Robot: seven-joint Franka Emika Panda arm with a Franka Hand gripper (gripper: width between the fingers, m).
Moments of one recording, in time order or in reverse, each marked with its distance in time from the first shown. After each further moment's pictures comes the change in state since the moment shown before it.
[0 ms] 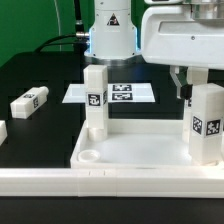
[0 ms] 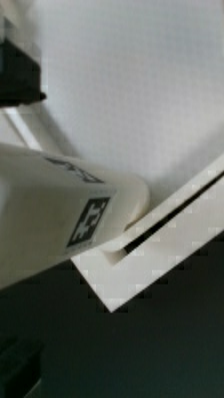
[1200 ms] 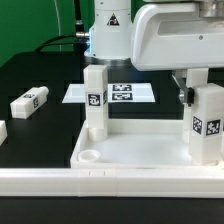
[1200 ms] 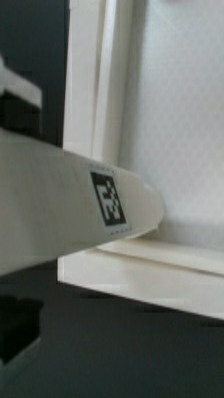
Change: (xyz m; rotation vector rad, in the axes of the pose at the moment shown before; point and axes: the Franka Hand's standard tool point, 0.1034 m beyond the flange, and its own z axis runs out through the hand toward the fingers) arm 0.004 0.002 -0.002 -0.010 0.006 -0.630
